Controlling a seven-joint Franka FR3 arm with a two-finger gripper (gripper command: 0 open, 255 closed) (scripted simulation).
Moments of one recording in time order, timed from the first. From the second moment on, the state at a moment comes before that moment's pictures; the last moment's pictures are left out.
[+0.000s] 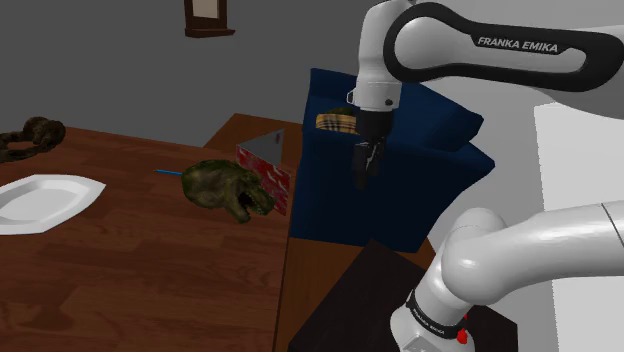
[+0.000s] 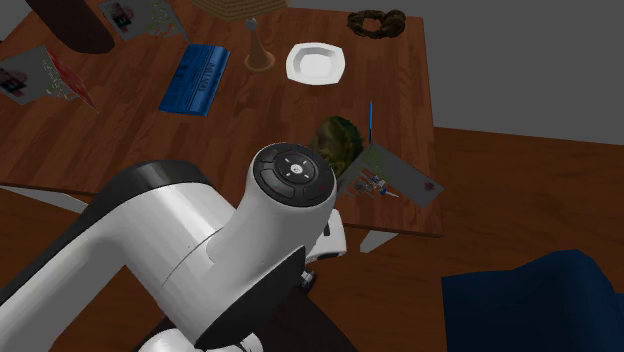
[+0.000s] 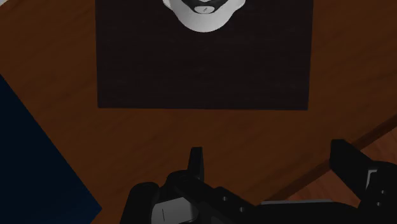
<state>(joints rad) -0.01 -0.79 0.07 -2.44 0.10 1.44 -0.05</state>
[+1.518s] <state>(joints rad) -0.06 -0.03 0.20 -1.90 0.01 1.79 0.22</state>
